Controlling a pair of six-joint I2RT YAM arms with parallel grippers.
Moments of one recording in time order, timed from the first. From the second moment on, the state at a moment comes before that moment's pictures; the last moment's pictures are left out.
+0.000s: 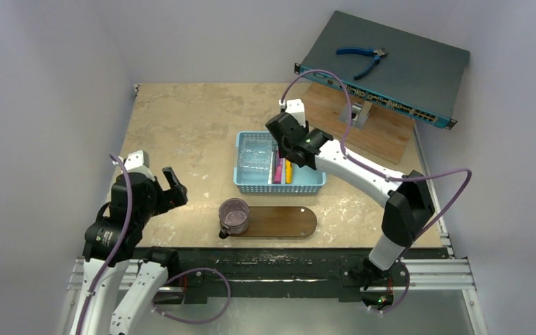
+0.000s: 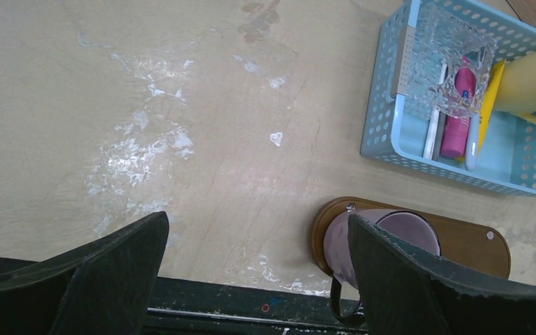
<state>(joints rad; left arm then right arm) -0.19 0.52 0.91 -1.03 -0.17 -0.47 0.81 1.66 1.45 -0.67 0.64 0.50</state>
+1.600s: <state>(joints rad) -0.19 0.55 0.89 -0.99 -0.08 -0.44 0.59 1.97 1.61 -0.57 0.32 0.29</state>
